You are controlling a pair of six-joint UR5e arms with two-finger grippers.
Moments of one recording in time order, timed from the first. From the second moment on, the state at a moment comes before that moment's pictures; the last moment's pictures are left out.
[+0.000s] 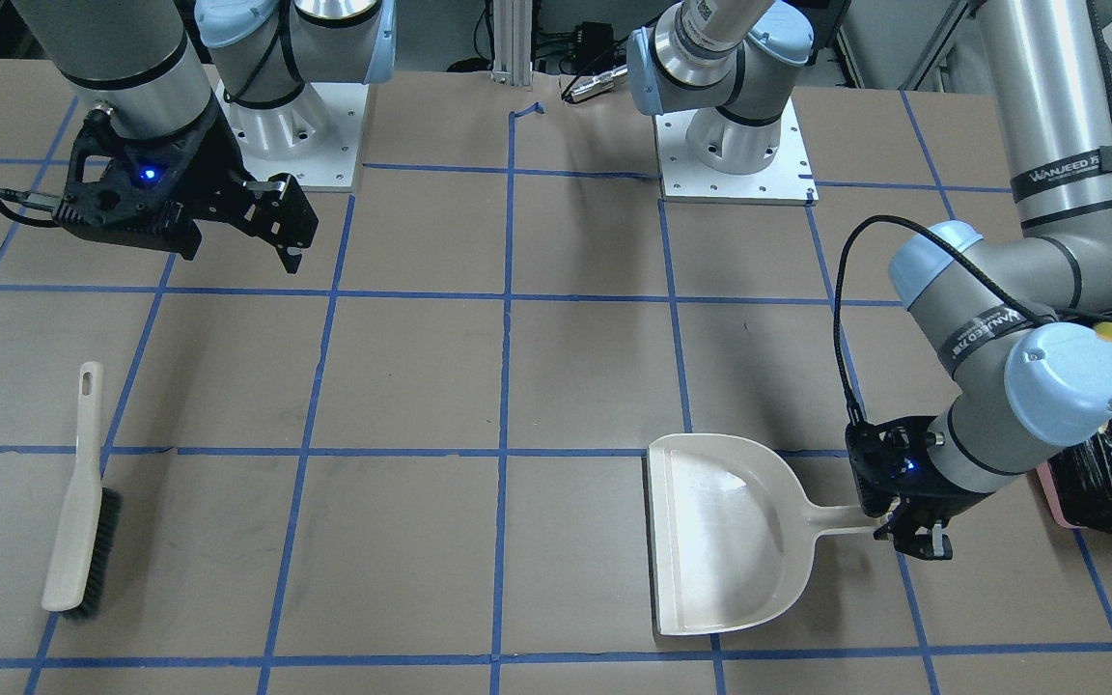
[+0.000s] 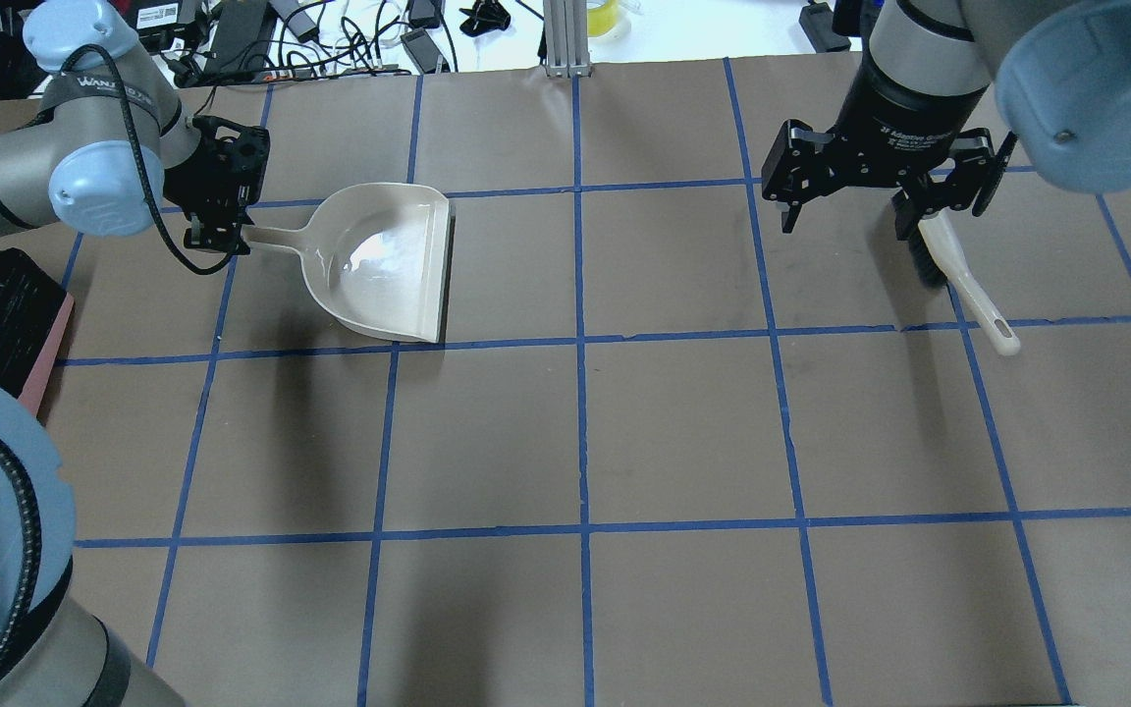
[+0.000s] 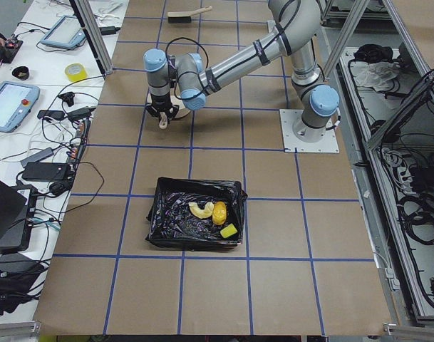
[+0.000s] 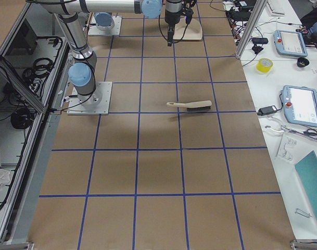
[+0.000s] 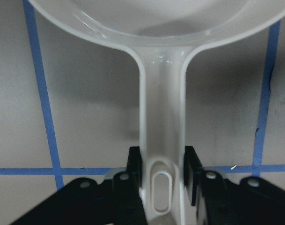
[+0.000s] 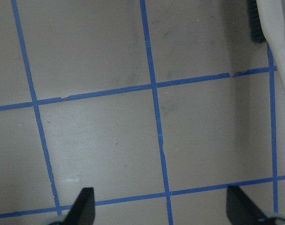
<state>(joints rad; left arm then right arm) -1.33 -2.05 -1.57 -1.04 1.60 1.84 1.60 -1.55 1.58 -1.59 -1.57 0.17</state>
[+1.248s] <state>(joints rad) -1.49 -1.77 -1.55 -1.33 1.50 1.36 1.60 -1.56 1.60 -1.60 -1.58 0.18</state>
